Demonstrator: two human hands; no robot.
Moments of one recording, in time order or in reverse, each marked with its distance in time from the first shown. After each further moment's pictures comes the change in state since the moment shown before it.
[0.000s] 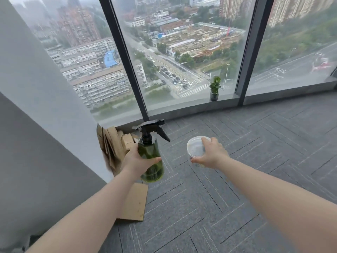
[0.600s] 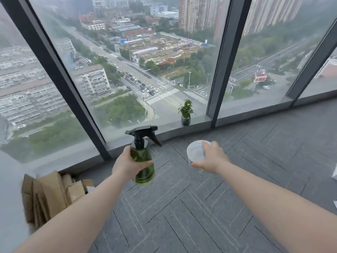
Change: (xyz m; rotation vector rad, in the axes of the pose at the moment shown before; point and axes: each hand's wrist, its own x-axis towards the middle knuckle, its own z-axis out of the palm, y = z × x) left_hand 0.404 0.168 0.120 0.081 -0.153 0.097; right_hand 0.358 0.058 -0.151 -0.071 0.103 0.233
